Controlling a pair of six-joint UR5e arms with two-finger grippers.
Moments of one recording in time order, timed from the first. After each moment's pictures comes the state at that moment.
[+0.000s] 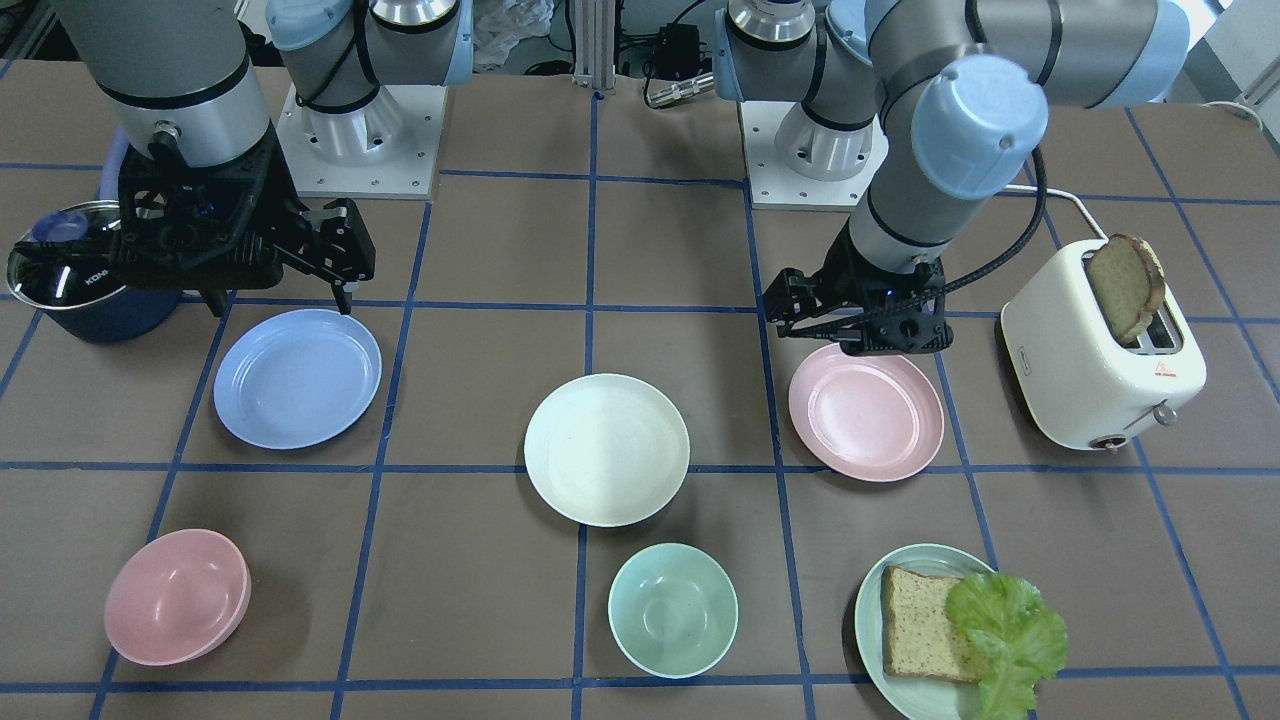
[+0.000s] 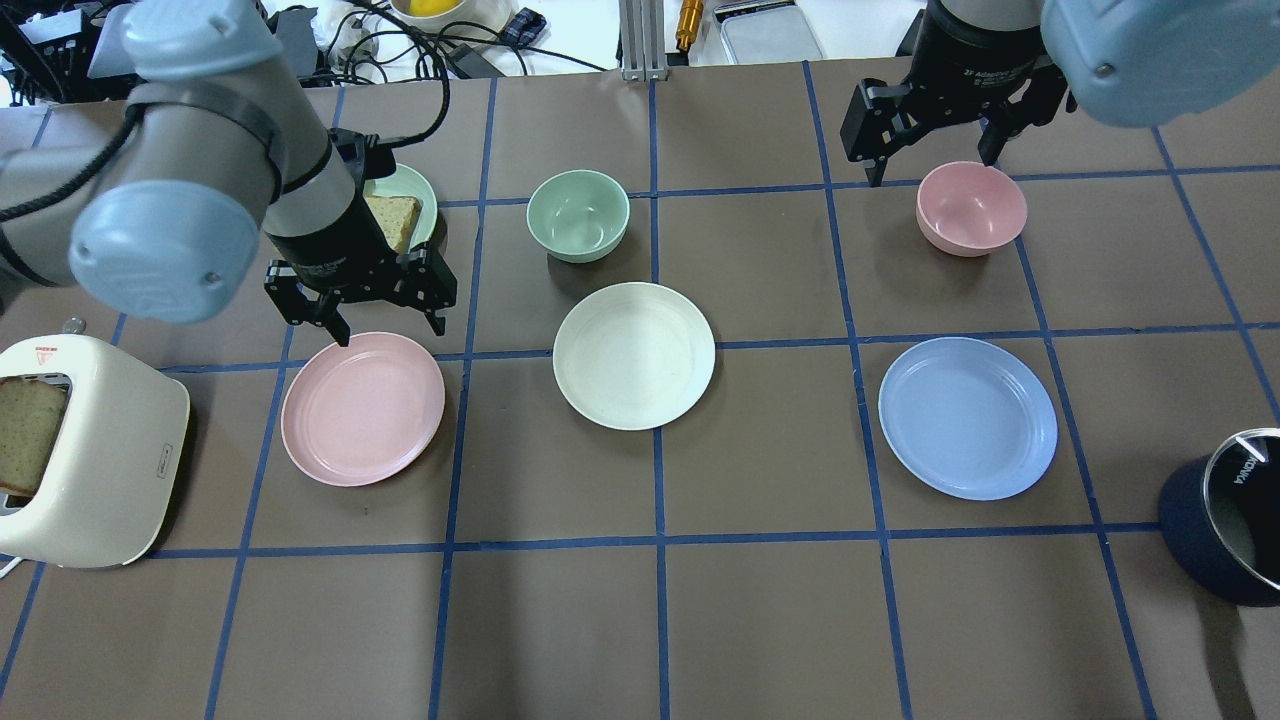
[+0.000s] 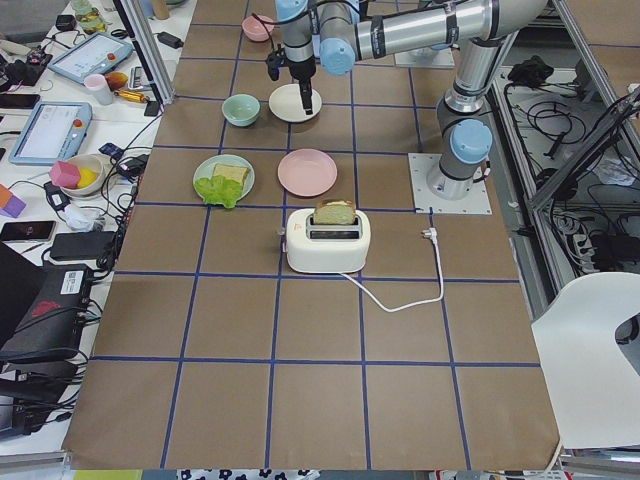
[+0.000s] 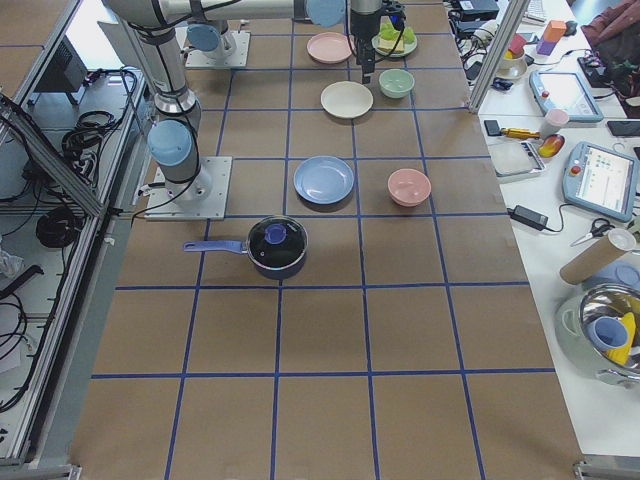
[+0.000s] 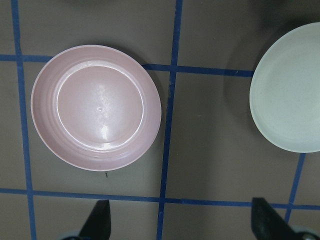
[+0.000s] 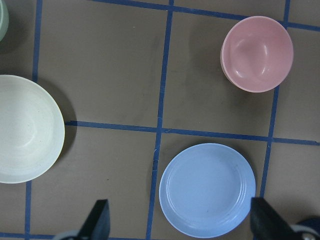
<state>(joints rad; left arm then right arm) -1.56 -1.66 -1.83 -1.34 1.56 -0.05 1.62 -1.47 1.46 -1.63 -1.65 -0.06</state>
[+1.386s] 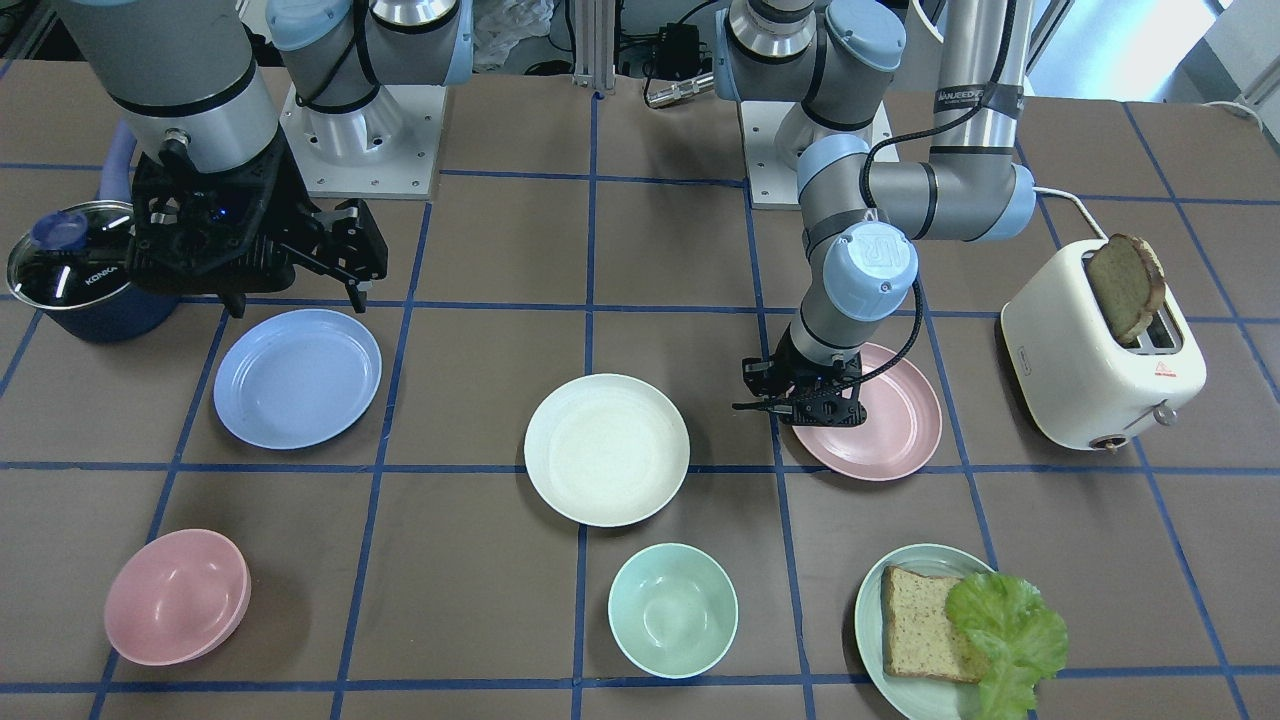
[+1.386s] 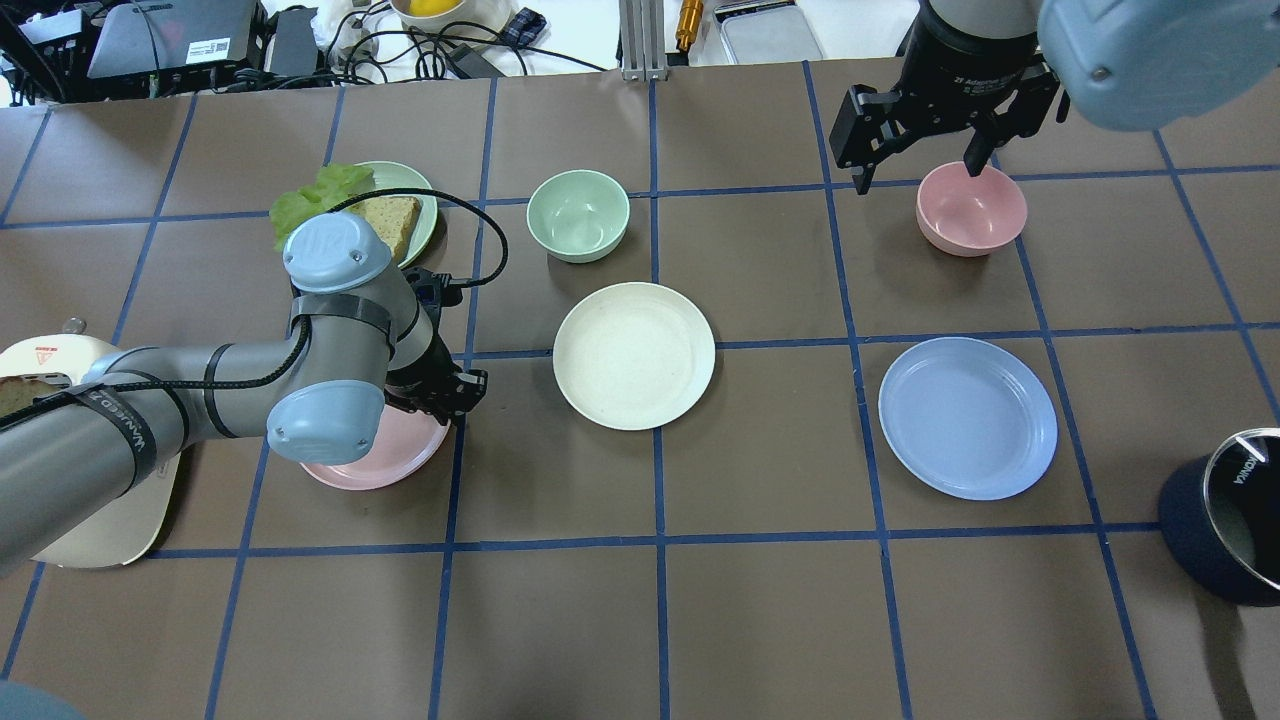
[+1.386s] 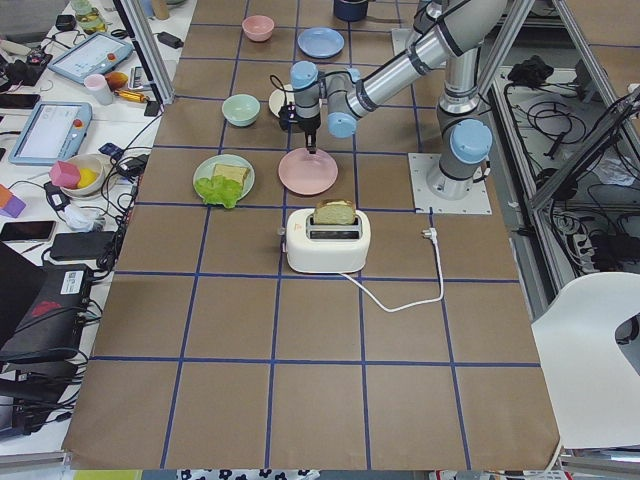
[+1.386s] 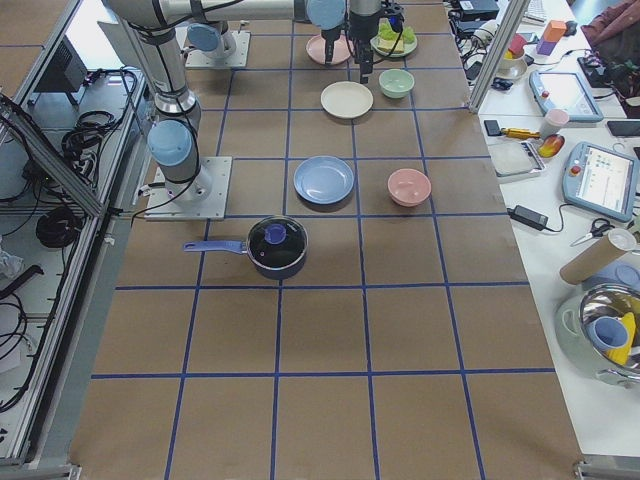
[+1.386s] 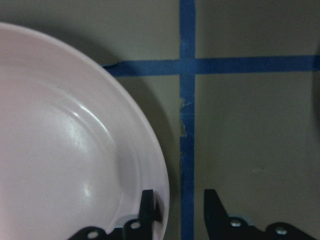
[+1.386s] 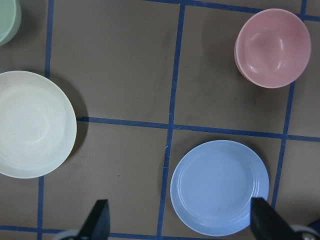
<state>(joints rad) -1.56 -1.84 -2.10 -0.85 1.56 0.03 1.62 -1.47 1.47 -1.62 -1.62 -0.06</state>
